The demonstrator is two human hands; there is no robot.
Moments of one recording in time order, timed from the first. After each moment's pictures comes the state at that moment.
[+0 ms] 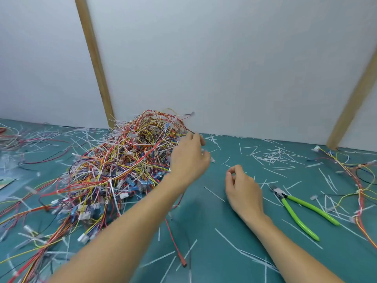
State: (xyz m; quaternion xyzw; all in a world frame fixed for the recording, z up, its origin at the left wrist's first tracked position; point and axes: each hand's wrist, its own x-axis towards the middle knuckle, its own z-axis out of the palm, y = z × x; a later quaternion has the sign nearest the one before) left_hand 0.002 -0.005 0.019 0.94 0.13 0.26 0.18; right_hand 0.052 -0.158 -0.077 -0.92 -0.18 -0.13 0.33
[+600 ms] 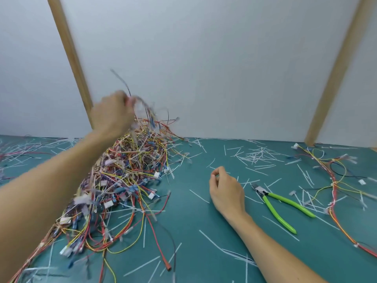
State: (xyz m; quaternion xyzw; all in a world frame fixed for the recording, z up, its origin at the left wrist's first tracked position) left_hand -0.006 0.117 0.124 0.87 0.25 0.41 0.05; right_hand 0.051 -0.159 -0.077 -0.91 -0.17 -0.13 0.36
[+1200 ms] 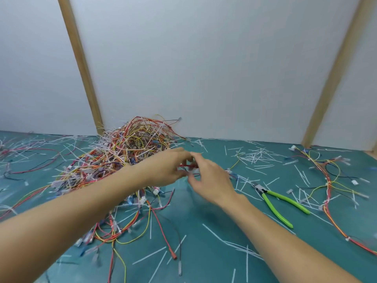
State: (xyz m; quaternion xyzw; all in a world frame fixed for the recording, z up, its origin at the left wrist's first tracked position) left_hand -0.044 0.030 0.052 0.98 -0.14 0.06 0.09; right_hand 0.022 -0.132 -0.018 -0.87 -0.37 -0.13 0.30
